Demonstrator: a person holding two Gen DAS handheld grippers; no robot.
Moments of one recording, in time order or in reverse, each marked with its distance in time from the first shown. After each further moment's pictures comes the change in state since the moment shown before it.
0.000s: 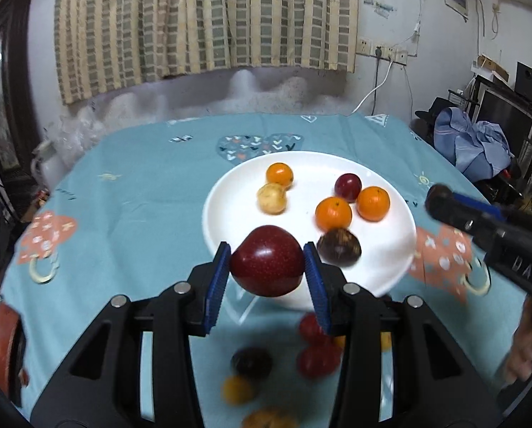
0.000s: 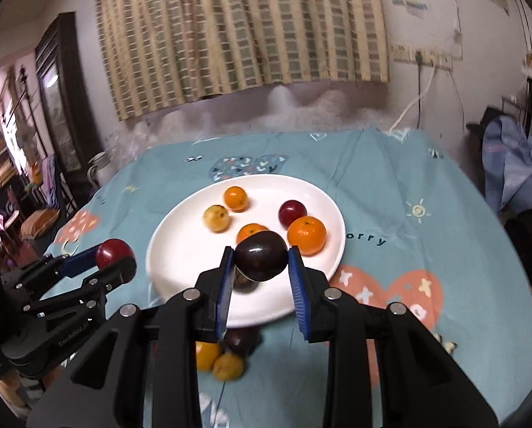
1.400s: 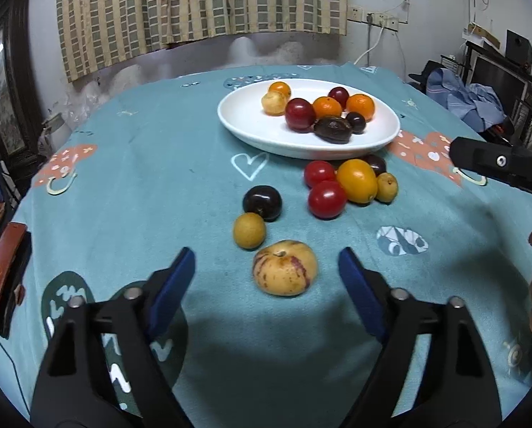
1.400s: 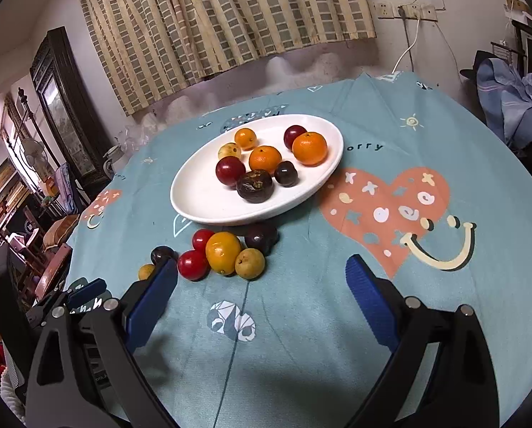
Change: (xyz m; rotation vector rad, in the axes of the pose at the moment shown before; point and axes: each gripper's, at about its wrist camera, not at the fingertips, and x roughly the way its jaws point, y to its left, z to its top) left arm -0.055 0.006 -0.117 0.036 0.089 0.002; right arm -0.057 0.001 -0.086 0.086 0.054 0.061
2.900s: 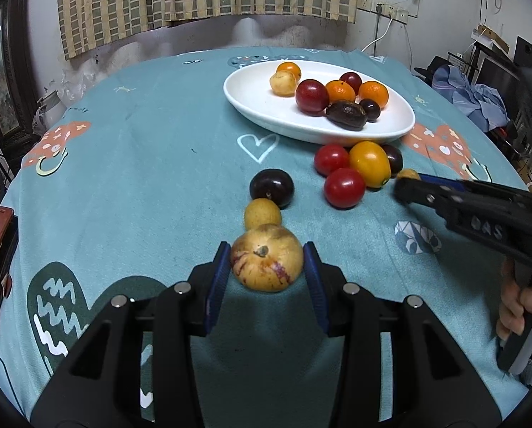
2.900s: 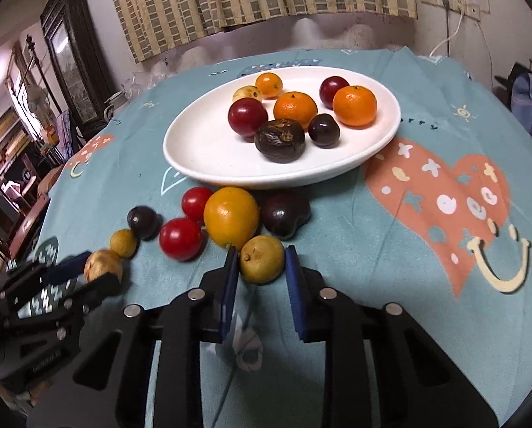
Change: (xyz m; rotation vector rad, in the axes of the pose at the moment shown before) left arm 0.018 0.013 0.000 -0.050 0.067 -0.010; right arm 0.059 0.025 -0.013 -0.161 0.146 -0.003
